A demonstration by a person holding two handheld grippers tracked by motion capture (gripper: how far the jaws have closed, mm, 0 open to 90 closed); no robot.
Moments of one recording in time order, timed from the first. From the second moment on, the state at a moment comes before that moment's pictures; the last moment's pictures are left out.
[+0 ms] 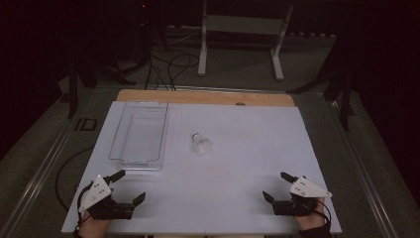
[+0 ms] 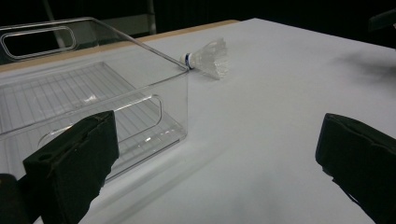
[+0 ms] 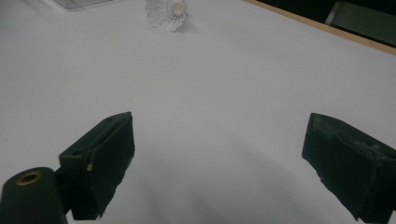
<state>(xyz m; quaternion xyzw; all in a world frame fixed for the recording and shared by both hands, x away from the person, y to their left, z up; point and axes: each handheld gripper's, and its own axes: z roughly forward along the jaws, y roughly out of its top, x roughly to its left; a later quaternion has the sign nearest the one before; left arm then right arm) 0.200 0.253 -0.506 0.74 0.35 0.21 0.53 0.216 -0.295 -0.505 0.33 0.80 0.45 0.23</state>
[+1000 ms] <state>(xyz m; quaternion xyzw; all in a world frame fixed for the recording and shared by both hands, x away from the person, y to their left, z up) 0.200 0.249 -0.506 0.75 0.34 0.20 0.53 0.215 -0.294 -0.505 0.33 0.80 0.45 0.22</state>
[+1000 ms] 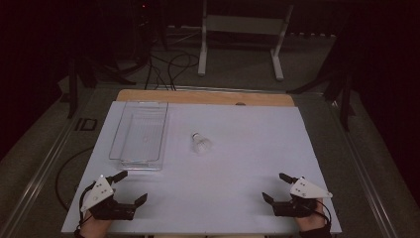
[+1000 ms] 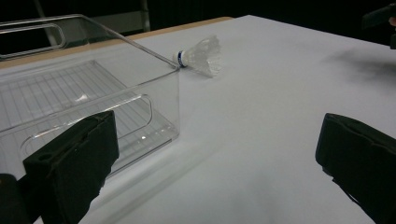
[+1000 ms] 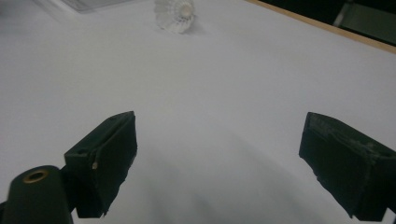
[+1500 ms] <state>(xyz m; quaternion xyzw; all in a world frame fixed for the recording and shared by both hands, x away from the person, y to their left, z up) 0.199 0.247 -0.497 0.75 0.34 0.20 0.52 0.215 -0.298 -0.503 0.34 0.79 0.46 0.21</state>
